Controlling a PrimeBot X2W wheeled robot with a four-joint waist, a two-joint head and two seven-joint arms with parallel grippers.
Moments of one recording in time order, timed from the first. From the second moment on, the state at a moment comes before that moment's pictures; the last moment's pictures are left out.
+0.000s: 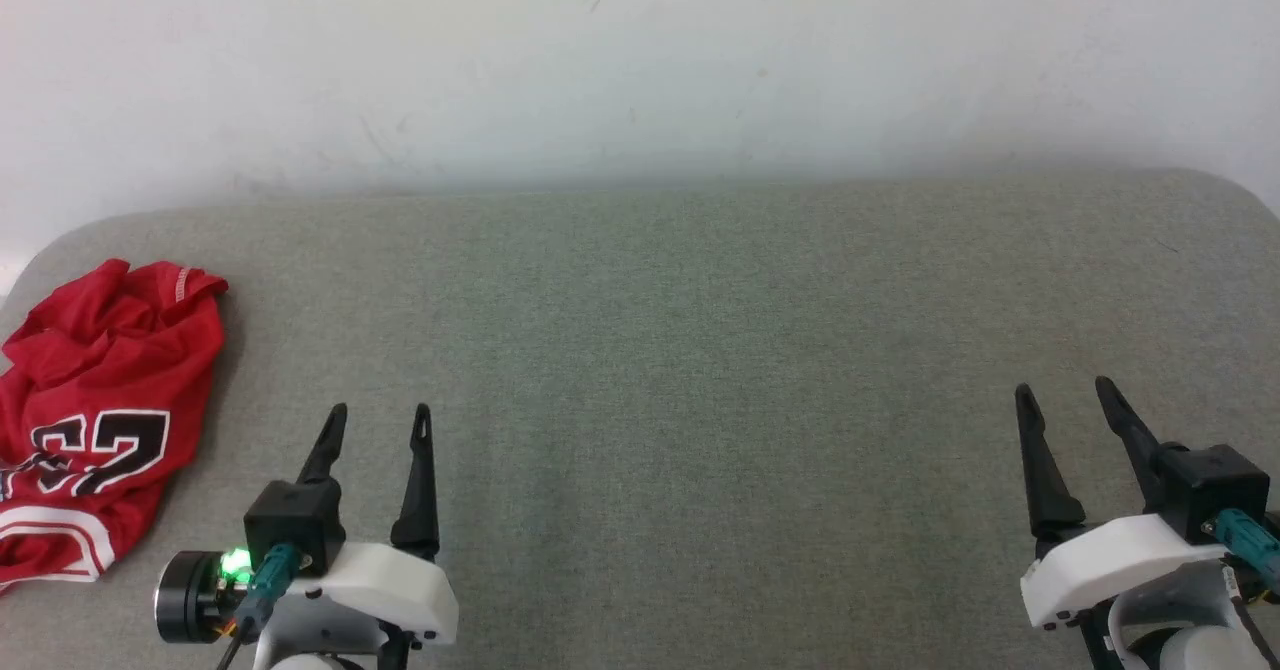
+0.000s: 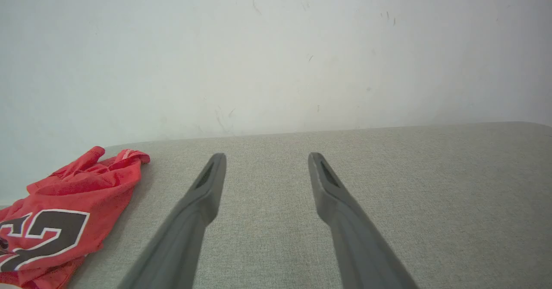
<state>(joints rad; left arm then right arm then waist) 0.01 0.05 0.00 0.00 -0.02 0.00 -0.06 0.01 -0.05 -0.09 0.03 0.04 0.13 -0.06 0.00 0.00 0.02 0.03</state>
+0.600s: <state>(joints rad) 0.01 0.05 0.00 0.00 -0.04 0.00 -0.10 0.01 -0.05 -0.09 0.06 0.03 0.13 -0.10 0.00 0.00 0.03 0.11</state>
